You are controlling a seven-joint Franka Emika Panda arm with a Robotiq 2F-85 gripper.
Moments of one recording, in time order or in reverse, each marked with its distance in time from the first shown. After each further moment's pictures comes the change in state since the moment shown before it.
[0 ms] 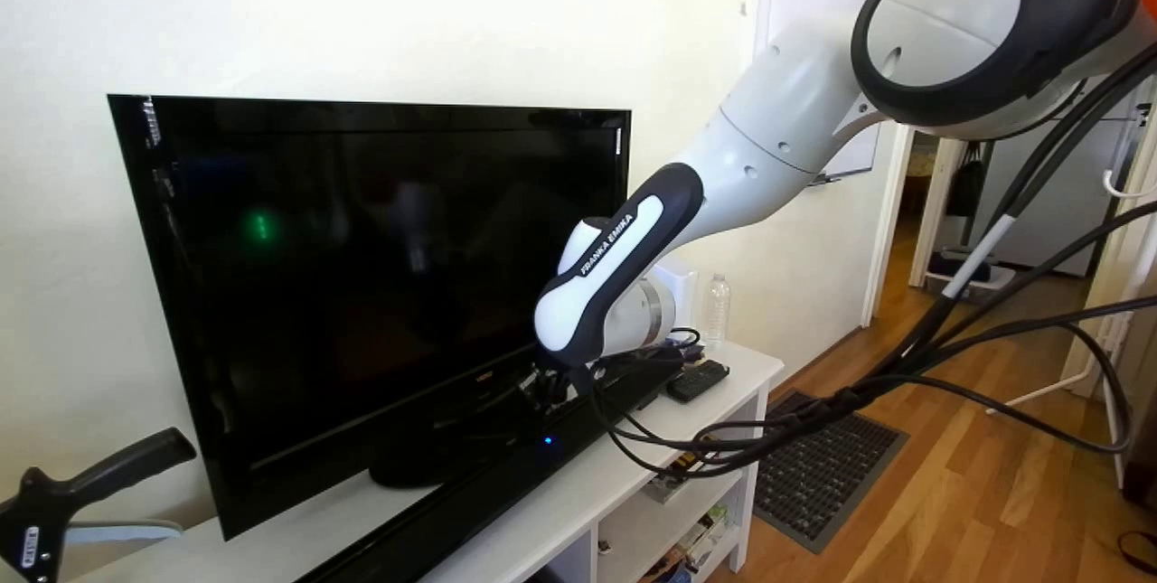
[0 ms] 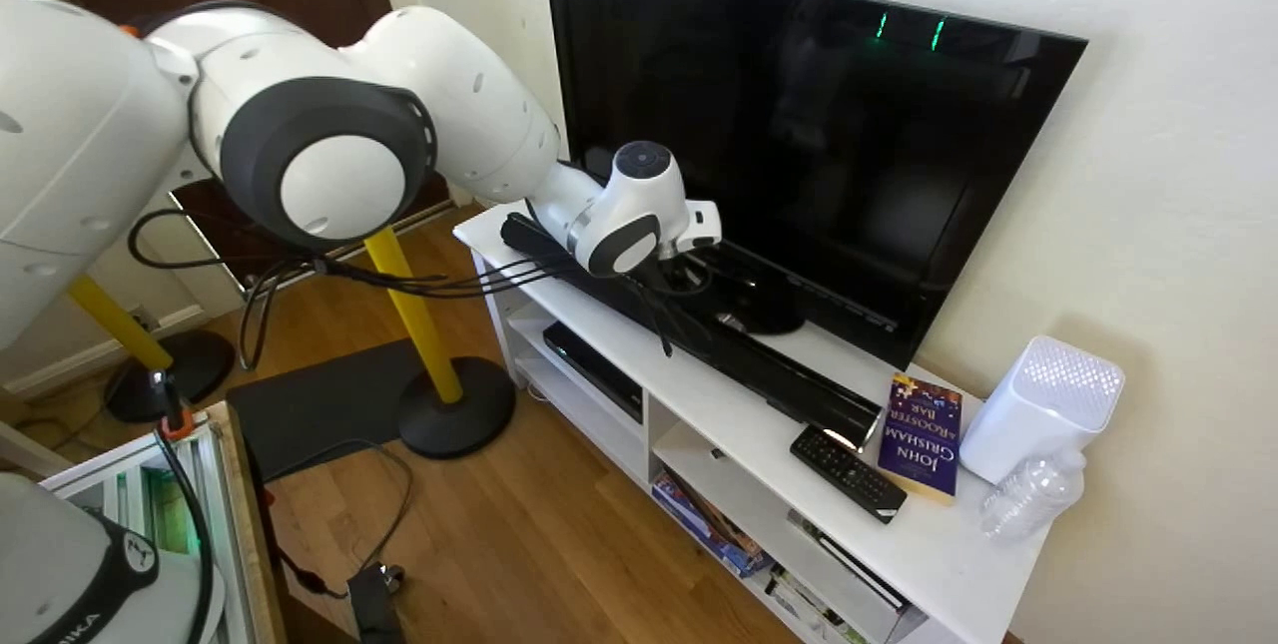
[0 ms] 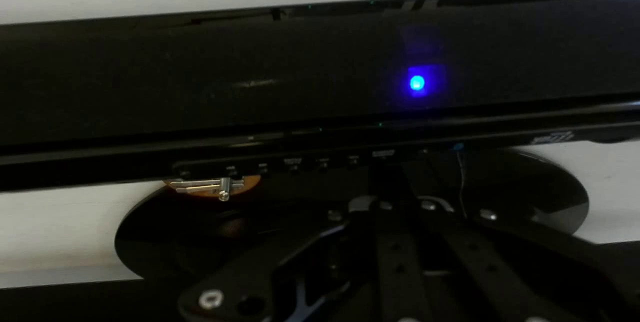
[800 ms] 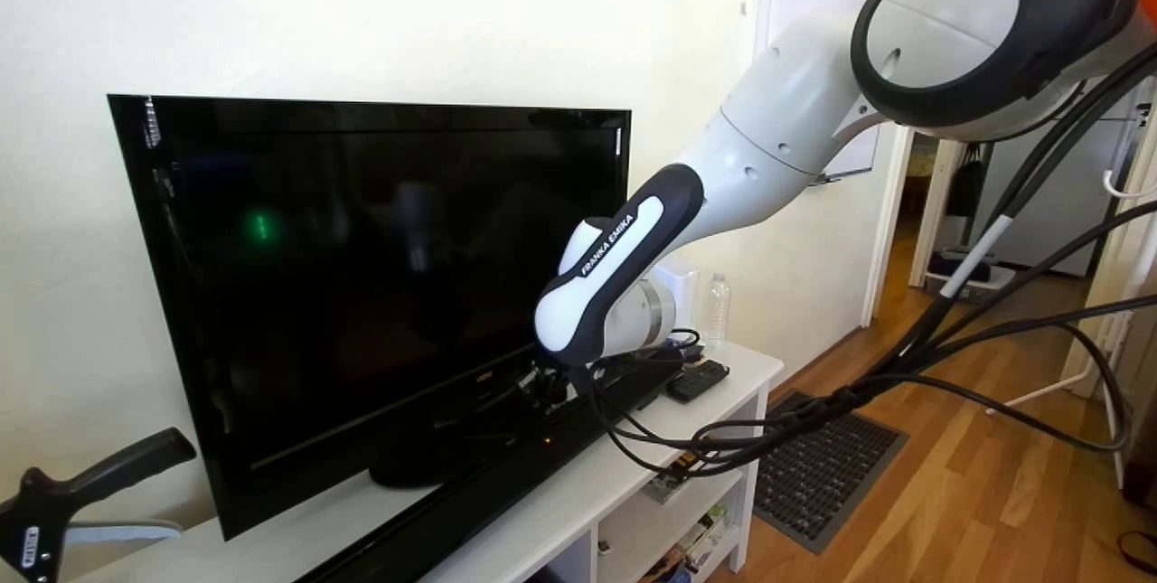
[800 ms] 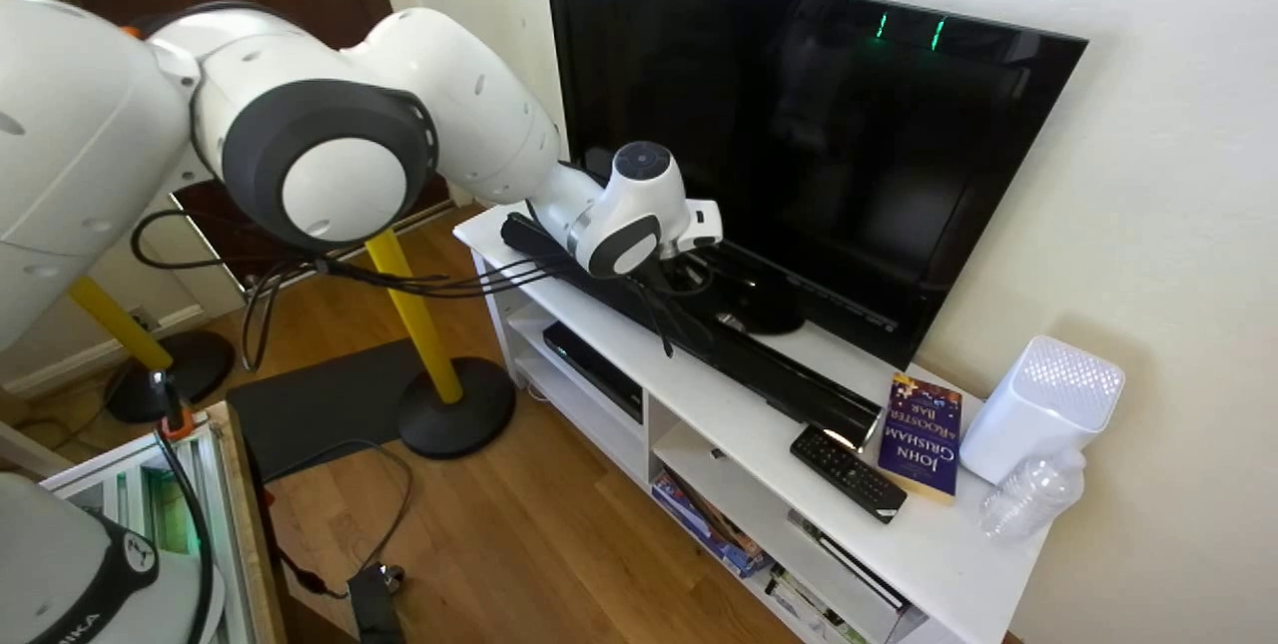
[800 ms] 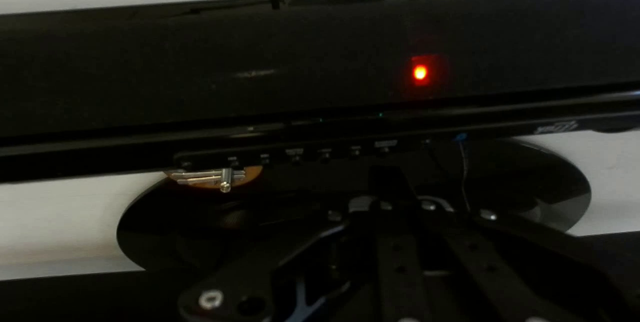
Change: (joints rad) arm -0.004 0.003 0.004 0.002 0.000 0.020 0.000
